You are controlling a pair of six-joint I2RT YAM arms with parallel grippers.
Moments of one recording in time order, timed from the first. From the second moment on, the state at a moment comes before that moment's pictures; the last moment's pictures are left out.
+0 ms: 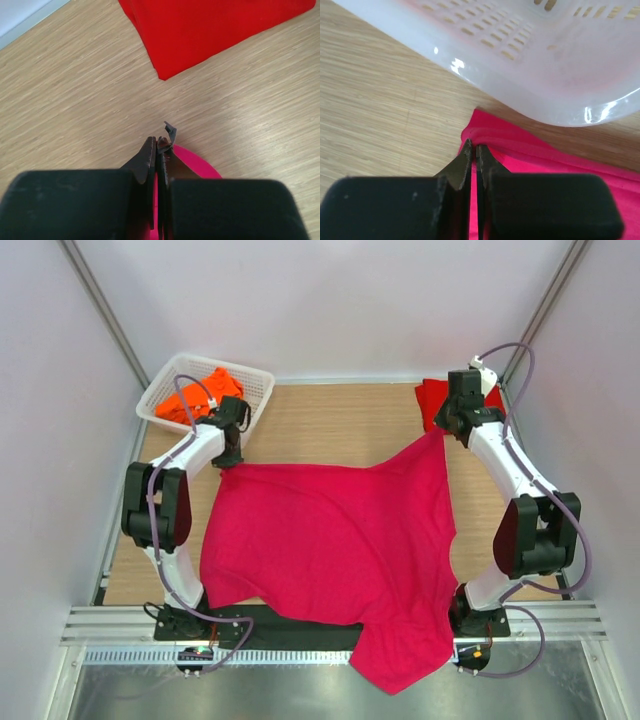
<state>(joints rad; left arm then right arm) -0.21 1.86 1.37 -0.67 -0.38 -0.28 0.09 1.60 1.35 -0.43 0.29 0.51</state>
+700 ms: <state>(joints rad) -0.21 1.70 1.33 -0.56 -0.42 -0.07 0.07 1.77 1.66 -0.63 0.32 0.56</state>
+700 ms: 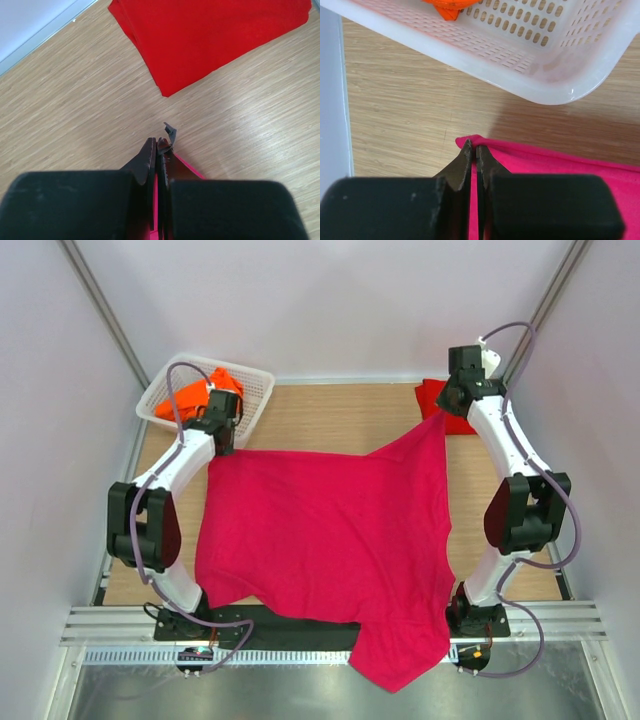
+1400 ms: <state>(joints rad) -0.22 1.76 1.36 -0.64 -0.44 -0.07 0.07 1.49 1.46 -0.89 0.22 0.59</state>
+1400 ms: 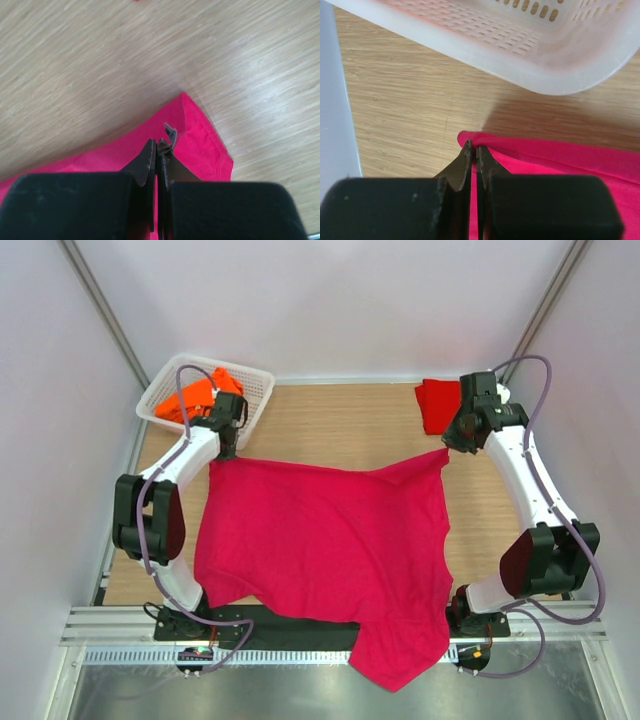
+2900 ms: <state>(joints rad) -0.30 1.77 1.34 -0.74 -0.41 -0.08 0.07 1.38 1.29 -0.95 0.13 0.60</state>
